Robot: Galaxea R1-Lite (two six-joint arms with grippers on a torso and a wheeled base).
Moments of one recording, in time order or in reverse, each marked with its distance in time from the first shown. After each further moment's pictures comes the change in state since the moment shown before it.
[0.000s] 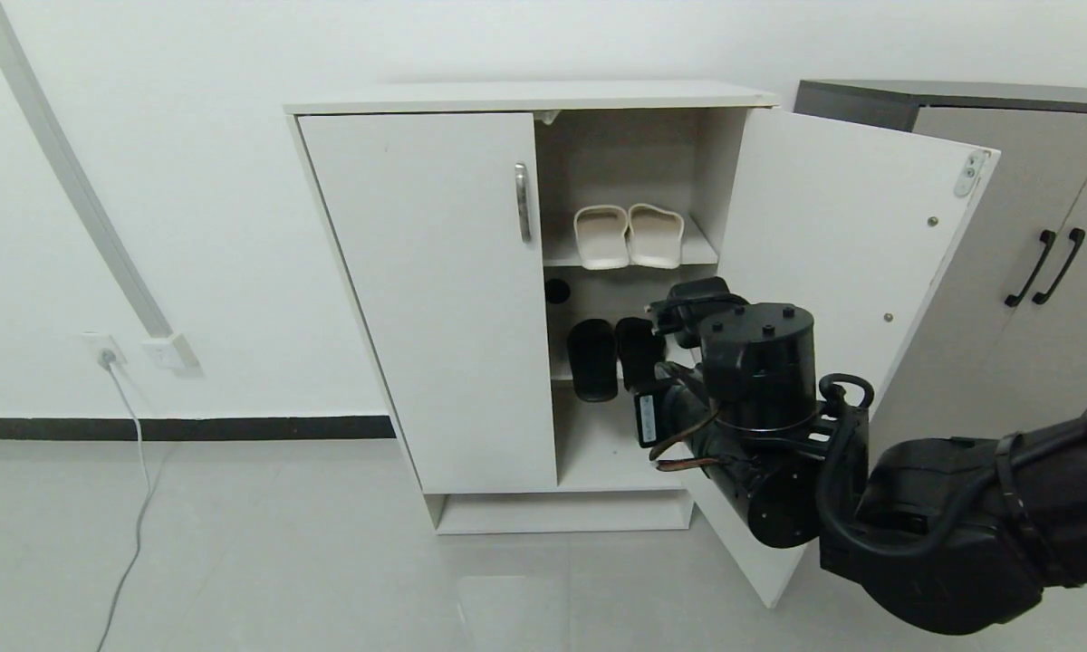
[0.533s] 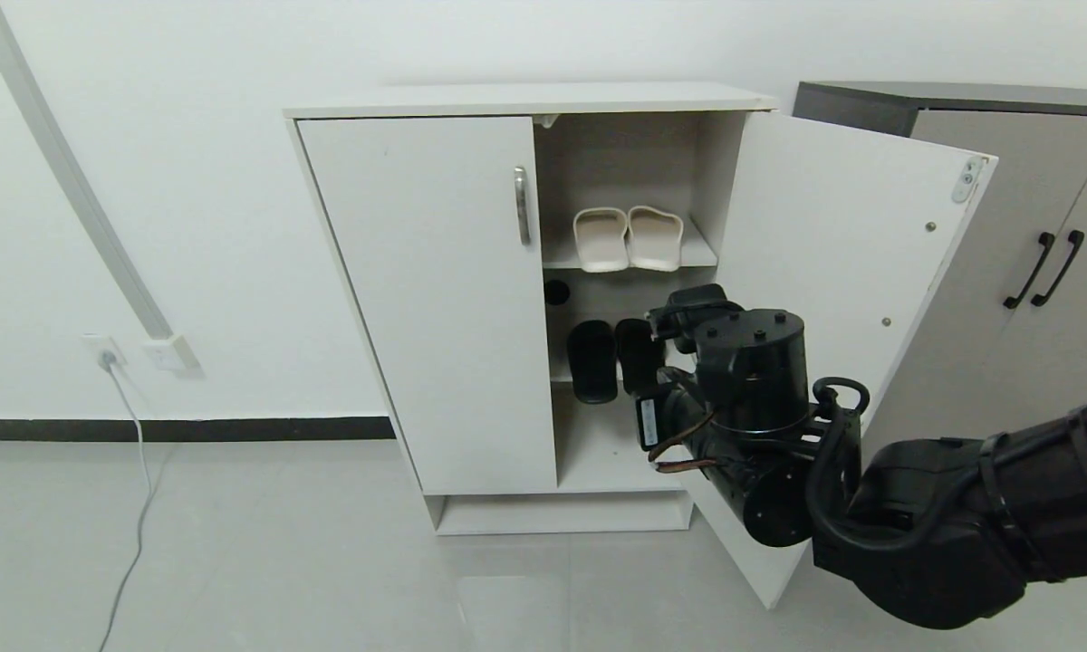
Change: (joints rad) left arm 0.000 0.000 0.000 0.000 0.000 0.001; right arm -0.006 0.015 0.000 0.005 -0.002 -0.001
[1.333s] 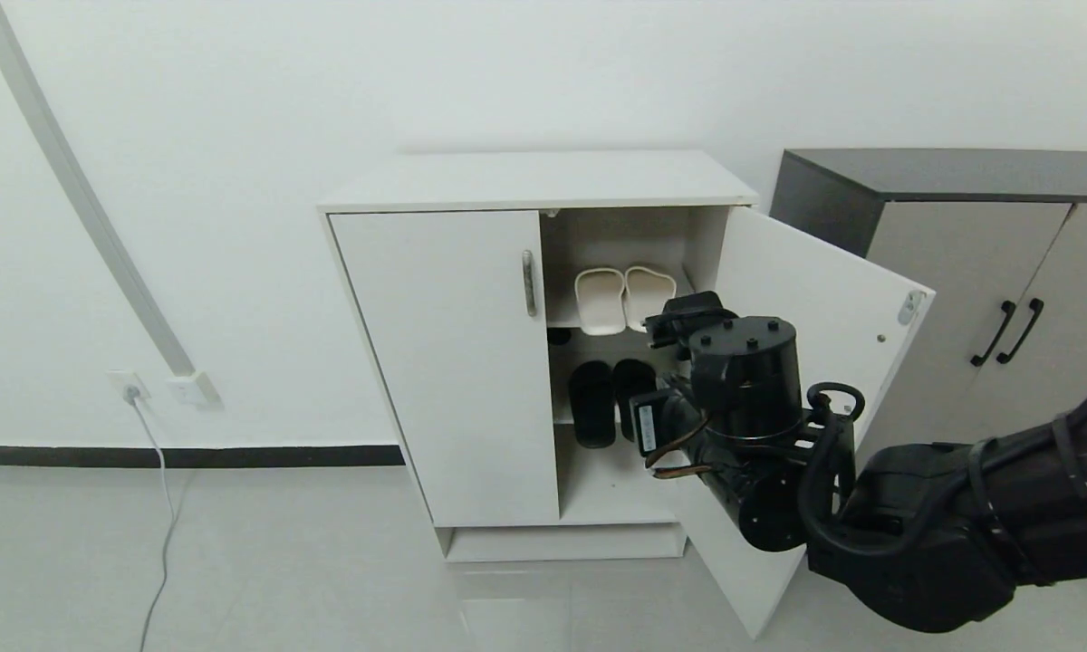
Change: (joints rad) left arm 0.000 0.000 0.000 0.000 0.000 0.000; right arm -0.009 0.014 0.005 -0.002 0.000 0.000
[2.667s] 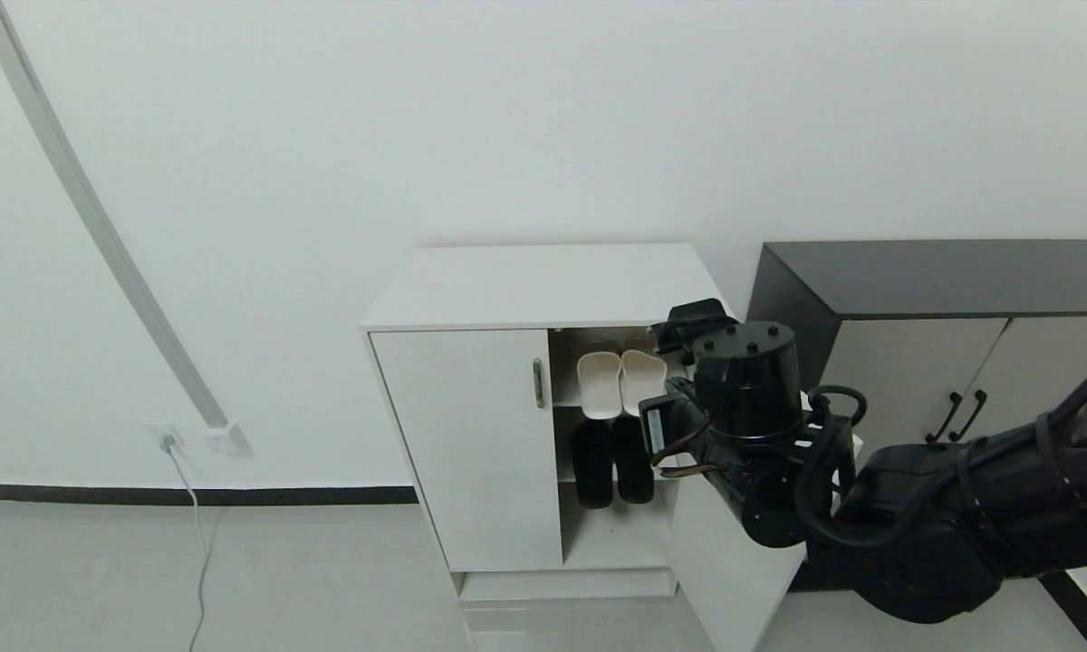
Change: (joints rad) left arm 0.000 0.000 0.000 0.000 0.000 -0.001; right arm -0.018 0.014 0.014 -0.005 0.002 -0.018
